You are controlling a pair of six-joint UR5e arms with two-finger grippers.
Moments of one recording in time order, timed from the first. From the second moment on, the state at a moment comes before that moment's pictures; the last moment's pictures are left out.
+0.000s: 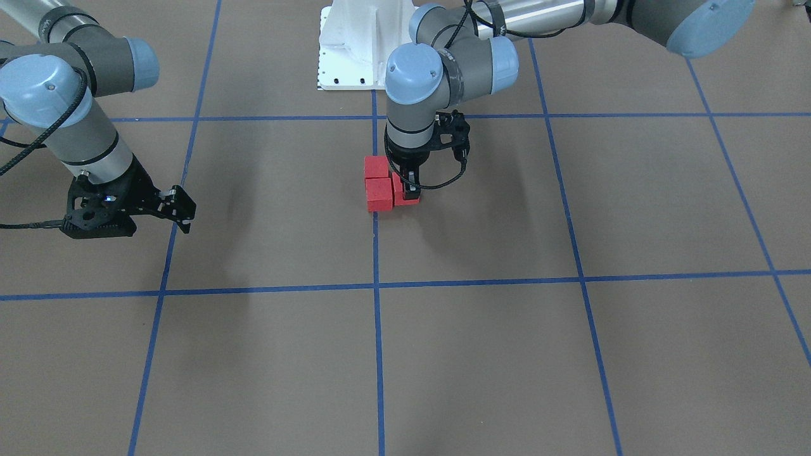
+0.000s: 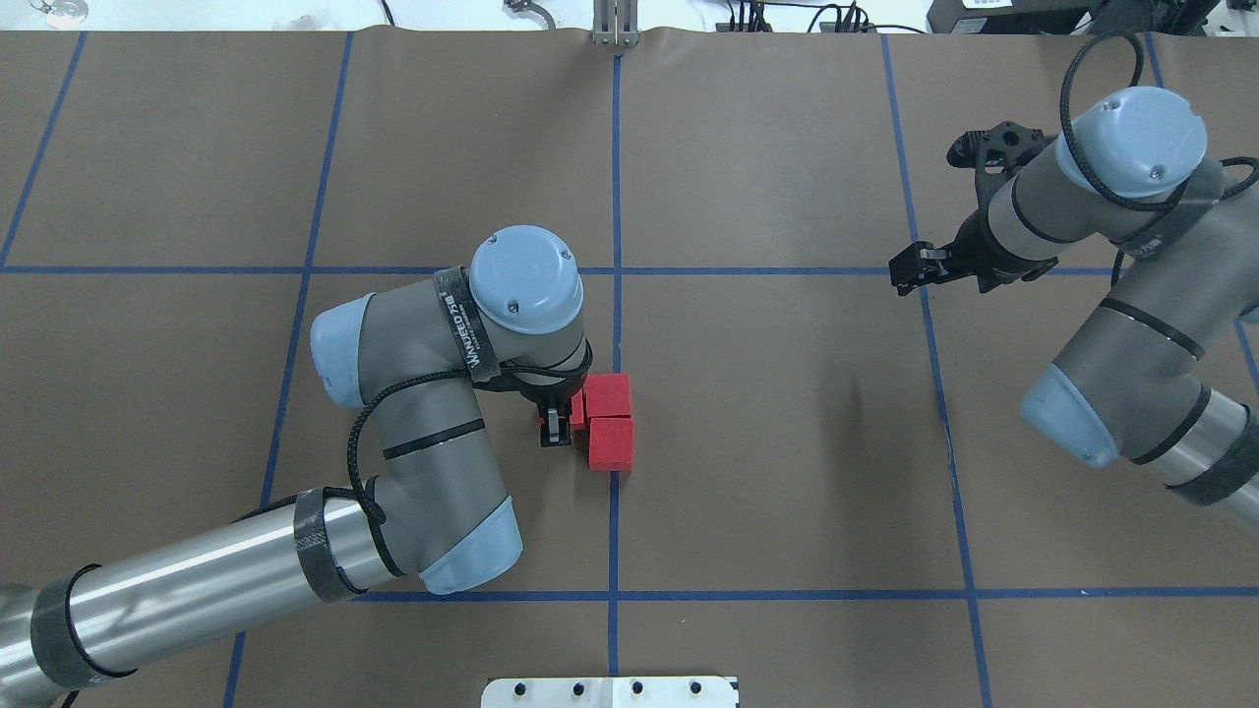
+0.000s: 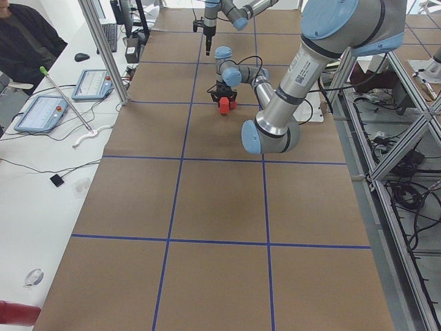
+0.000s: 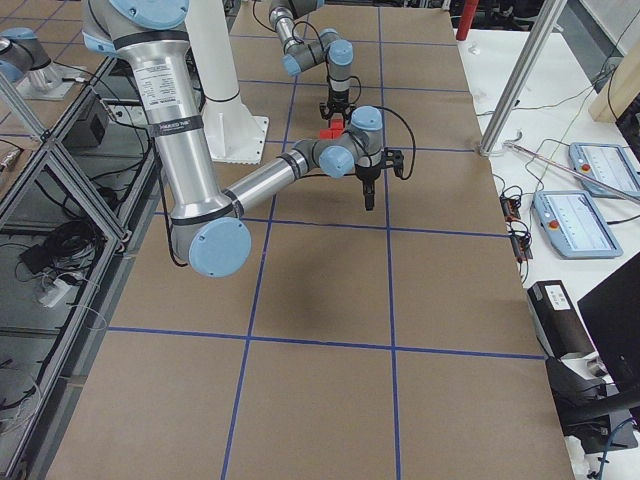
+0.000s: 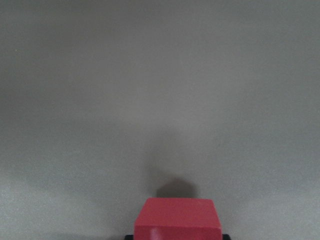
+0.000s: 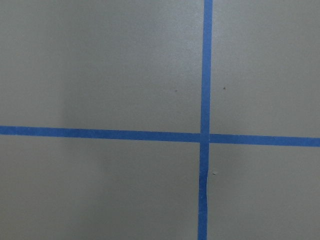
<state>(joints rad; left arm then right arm) -0.48 -2.35 -1.54 -1.55 -1.90 -2.86 0.85 -1.30 1.79 -1.40 2.02 0.90</state>
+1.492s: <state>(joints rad) -0.48 -2.36 -1.53 -1.56 -1.90 -2.86 0.85 -1.30 1.79 -1.40 2.02 0.90</state>
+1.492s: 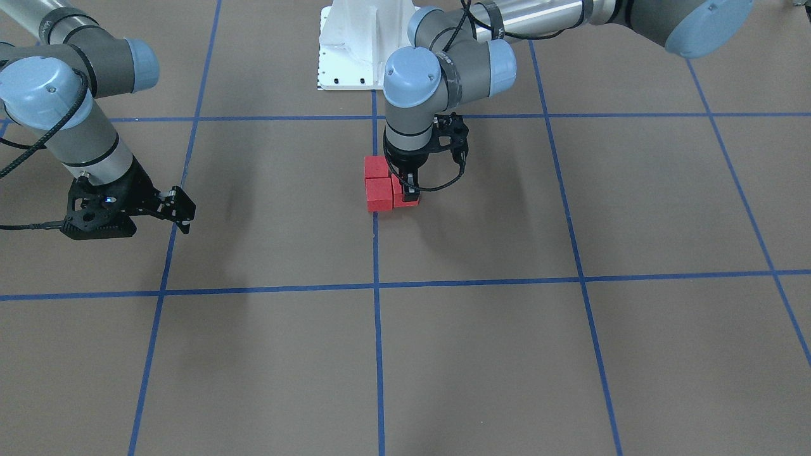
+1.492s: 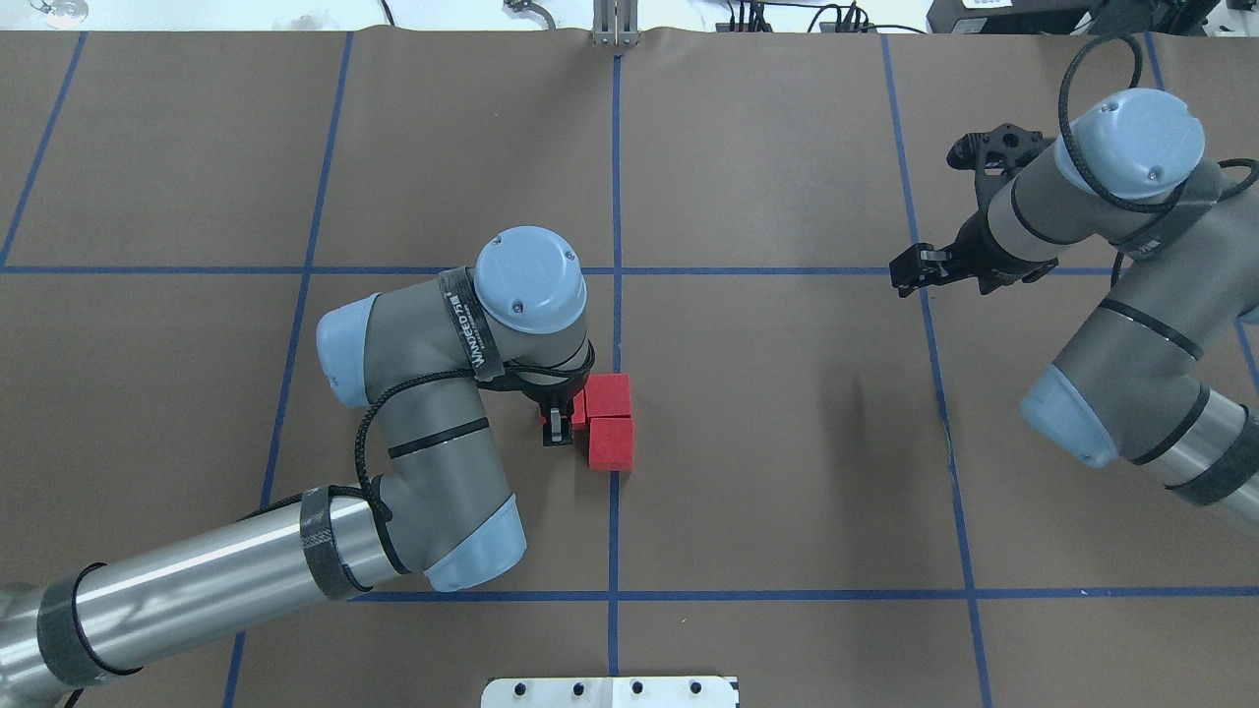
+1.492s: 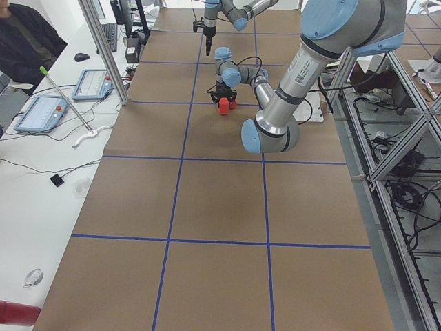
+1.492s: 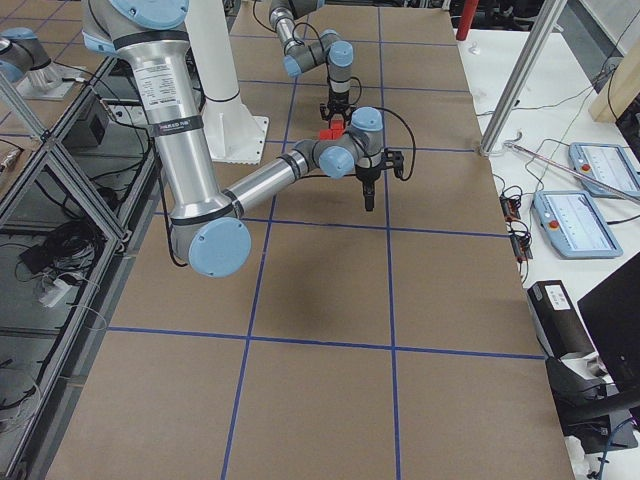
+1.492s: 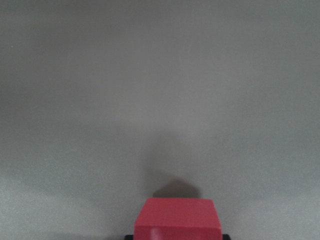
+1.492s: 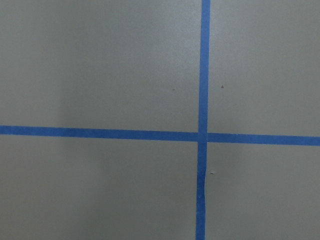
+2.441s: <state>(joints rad) -0.48 -2.36 -1.52 -1.57 -1.90 -2.86 0.85 -1.30 1.79 -1.40 2.02 0.90</state>
